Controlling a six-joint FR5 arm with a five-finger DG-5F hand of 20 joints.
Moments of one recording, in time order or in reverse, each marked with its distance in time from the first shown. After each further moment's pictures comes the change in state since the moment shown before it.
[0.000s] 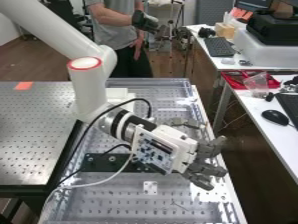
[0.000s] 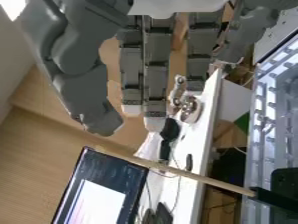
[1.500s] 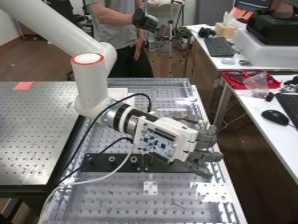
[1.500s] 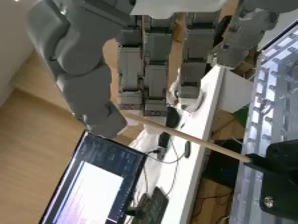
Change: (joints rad) arm 0.034 0.012 -0.011 -0.010 -0.003 -0.058
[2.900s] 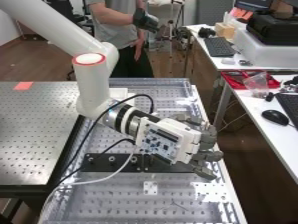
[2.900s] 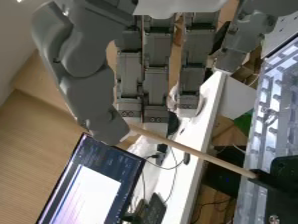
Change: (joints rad) arm -0.010 -0.010 0.025 -0.008 0.002 -0.022
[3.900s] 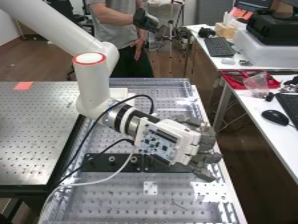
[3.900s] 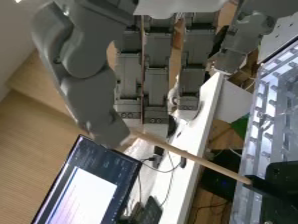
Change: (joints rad) arm 0.001 0.000 0.002 -0.008 0.022 -0.012
